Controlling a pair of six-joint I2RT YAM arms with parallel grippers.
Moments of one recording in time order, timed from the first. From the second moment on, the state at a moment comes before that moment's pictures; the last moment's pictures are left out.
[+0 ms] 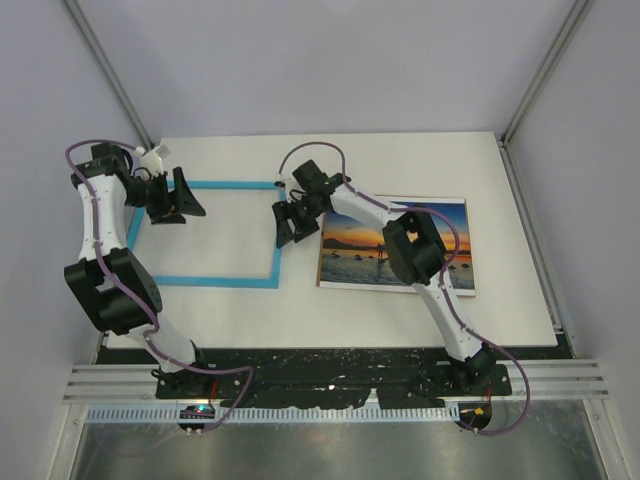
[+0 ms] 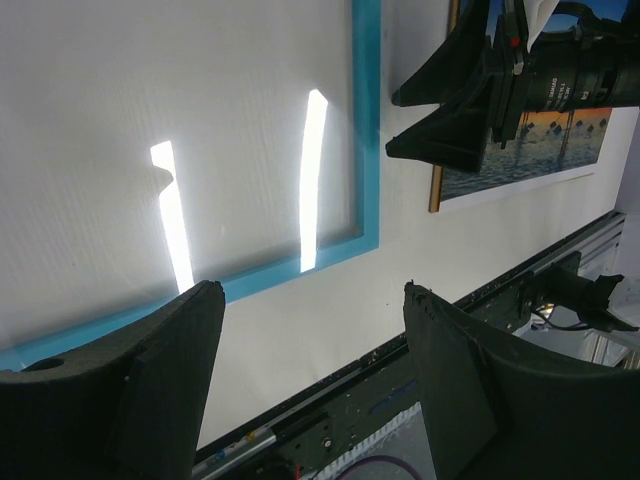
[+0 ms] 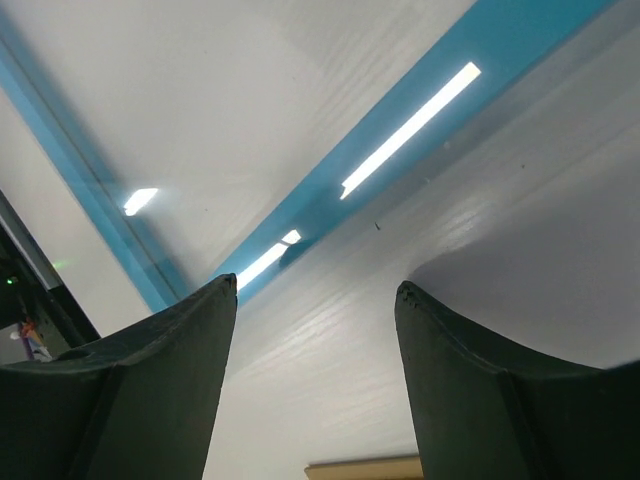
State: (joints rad) left arm 0.37 1.70 1.62 -1.20 0.73 0.21; right arm 0.68 2.44 2.06 -0.64 -0.55 0.22
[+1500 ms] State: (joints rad) left arm -0.13 1.85 1.77 -1.10 0.74 0.07; right arm 0.06 1.92 1.79 -0.91 -0.86 -0.16
